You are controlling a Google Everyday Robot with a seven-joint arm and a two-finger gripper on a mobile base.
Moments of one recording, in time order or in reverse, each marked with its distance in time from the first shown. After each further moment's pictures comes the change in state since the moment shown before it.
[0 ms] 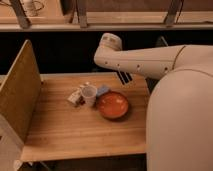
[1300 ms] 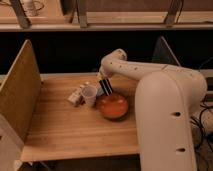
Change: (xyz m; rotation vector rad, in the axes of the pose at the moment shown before) arm 0.013 0.142 0.111 -0.533 0.009 -0.040
